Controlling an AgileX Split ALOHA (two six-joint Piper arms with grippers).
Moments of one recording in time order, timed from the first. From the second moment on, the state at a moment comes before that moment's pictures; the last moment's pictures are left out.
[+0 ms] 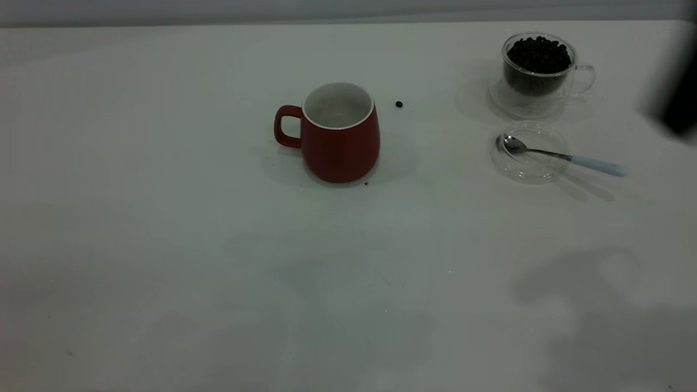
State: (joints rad) left arm 0.04 -0.02 -0.49 -0.13 1.14 0.10; right arm 0.32 1.27 -0.78 0.31 1.00 -0.23
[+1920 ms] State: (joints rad) left arm 0.04 -0.02 -0.49 -0.13 1.14 0.10; right arm -0.06 -0.02 -0.47 0.04 1.13 -0.11
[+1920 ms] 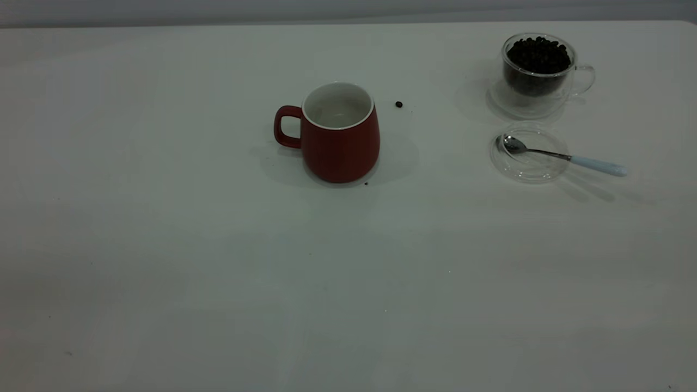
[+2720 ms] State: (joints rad) left arm 0.04 -0.02 -0.49 -0.13 1.14 0.10; right arm 0.02 -0.02 -0.47 0.04 1.13 -0.10
